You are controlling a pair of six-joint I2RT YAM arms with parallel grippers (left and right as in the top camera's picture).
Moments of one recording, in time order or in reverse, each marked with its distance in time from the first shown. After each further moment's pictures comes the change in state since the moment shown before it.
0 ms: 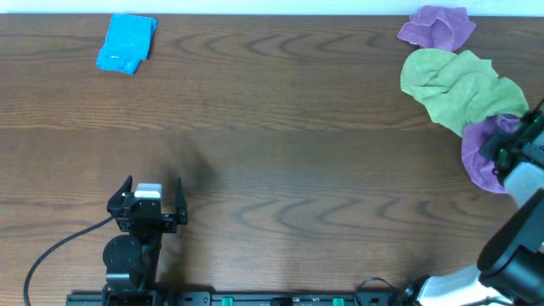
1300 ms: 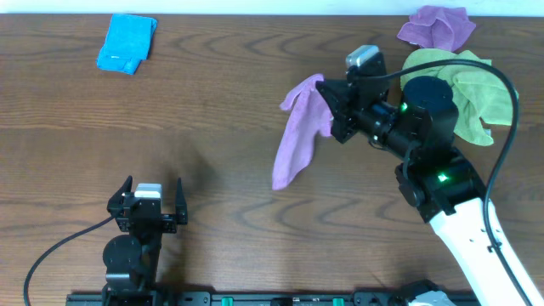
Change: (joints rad) left arm 0.000 0.000 0.000 0.000 0.000 0.000; right arm 0.968 -0.555 0.156 -0.193 -0.365 -0.010
